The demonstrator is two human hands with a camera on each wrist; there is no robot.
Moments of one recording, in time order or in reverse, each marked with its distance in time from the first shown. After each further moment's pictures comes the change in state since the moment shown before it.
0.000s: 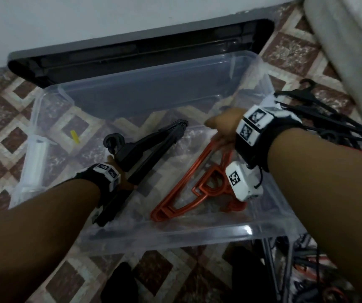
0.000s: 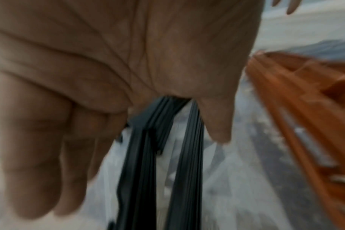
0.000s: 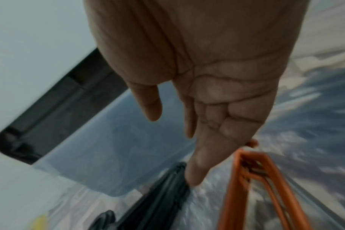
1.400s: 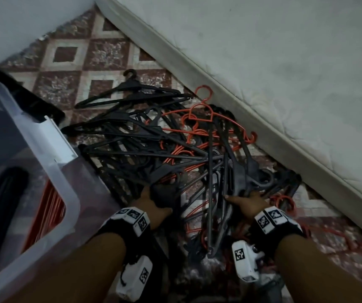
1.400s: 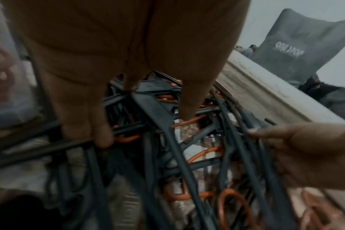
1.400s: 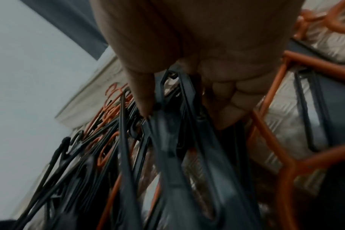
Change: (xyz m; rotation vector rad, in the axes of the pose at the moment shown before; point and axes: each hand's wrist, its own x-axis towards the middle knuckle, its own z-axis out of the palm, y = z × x) left_hand -0.180 0.425 0.048 -0.328 -0.058 0.484; right_hand -0.175 0.494 -0.132 0.516 0.480 0.555
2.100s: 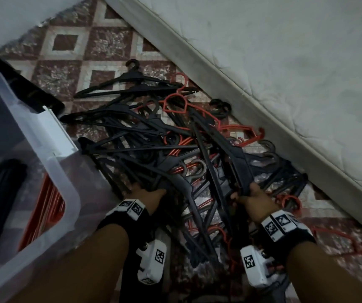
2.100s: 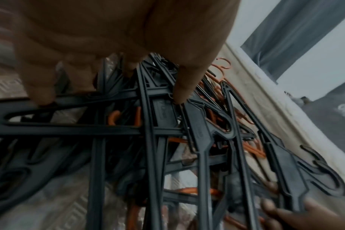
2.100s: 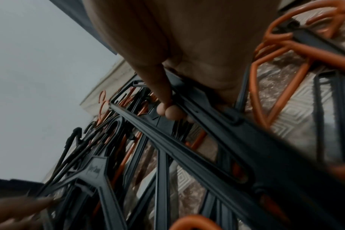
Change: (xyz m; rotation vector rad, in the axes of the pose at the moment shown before) left_hand 0.041 -0.021 0.003 -0.294 0.124 -0.220; right_hand 0.007 0.007 0.011 0.282 -0.039 -0.228
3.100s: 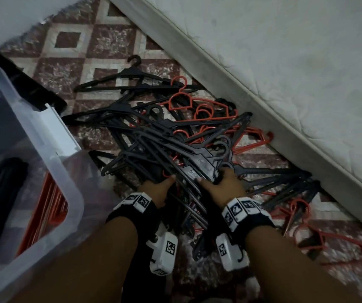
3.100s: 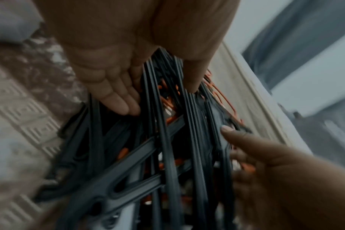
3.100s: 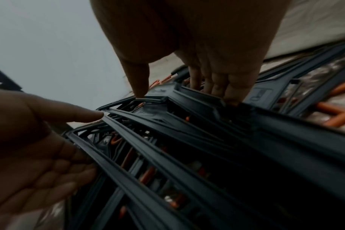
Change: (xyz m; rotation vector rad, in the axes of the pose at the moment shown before) left_hand 0.004 0.022 0.014 -0.384 -0.101 -0.004; right_hand -0.009 -0.061 0.075 -0.511 0.072 -0.095
